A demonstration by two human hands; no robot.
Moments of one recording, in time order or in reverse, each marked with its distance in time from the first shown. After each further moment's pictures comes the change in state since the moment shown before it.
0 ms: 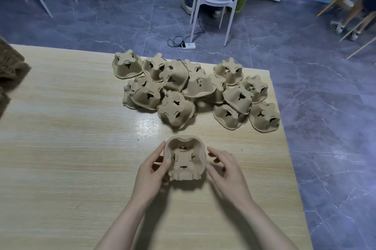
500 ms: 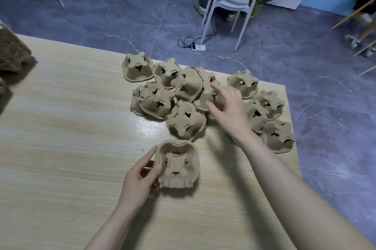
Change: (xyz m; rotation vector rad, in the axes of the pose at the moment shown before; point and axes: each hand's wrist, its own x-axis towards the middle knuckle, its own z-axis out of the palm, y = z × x) left_hand 0.024 0.009 -0.031 -0.078 0.074 -0.008; right_hand 0.186 -0.081 -0.022 -0.263 0.083 -0.203
